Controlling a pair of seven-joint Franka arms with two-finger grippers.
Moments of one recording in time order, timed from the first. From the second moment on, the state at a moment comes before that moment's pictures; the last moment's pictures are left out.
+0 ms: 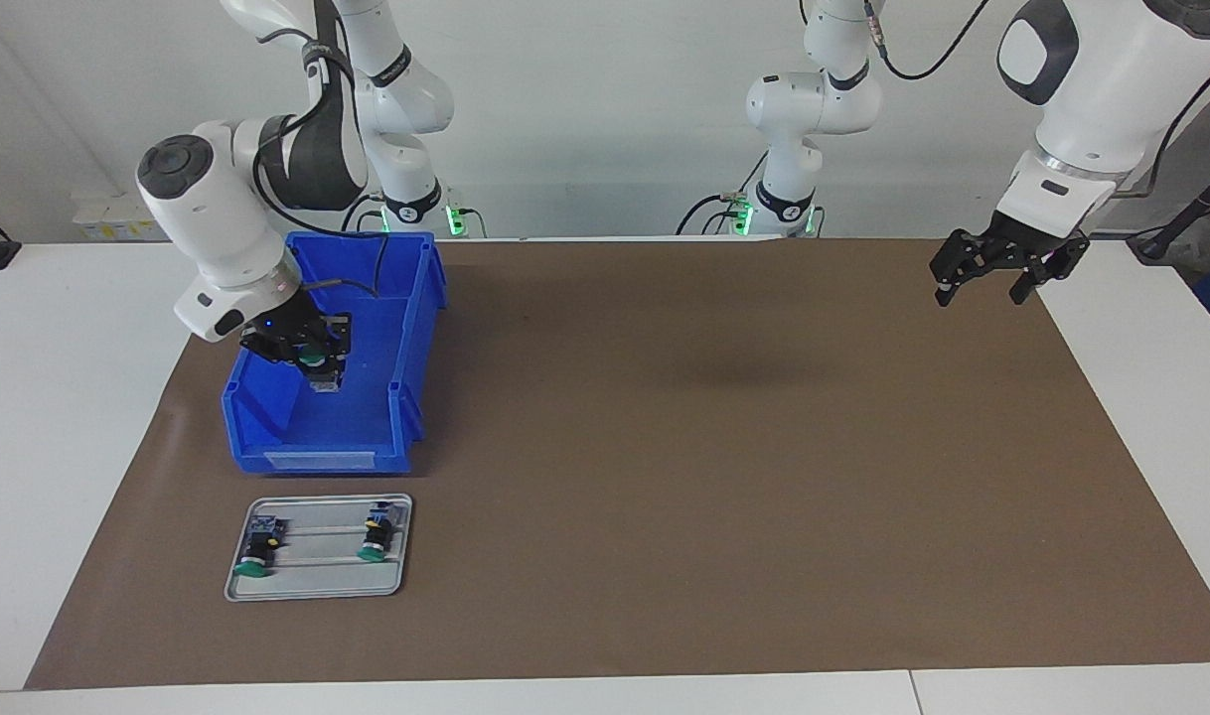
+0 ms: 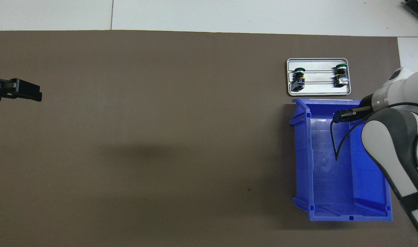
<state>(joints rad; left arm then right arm) -0.11 0.06 0.08 -1.54 0.01 1.65 0.04 -0.10 0.08 0.07 -1.94 0.03 2.00 -0.16</state>
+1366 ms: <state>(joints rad) -0.11 0.06 0.08 -1.54 0.01 1.65 0.04 -0.12 0.24 0.07 -2.04 0.03 2.21 -0.11</state>
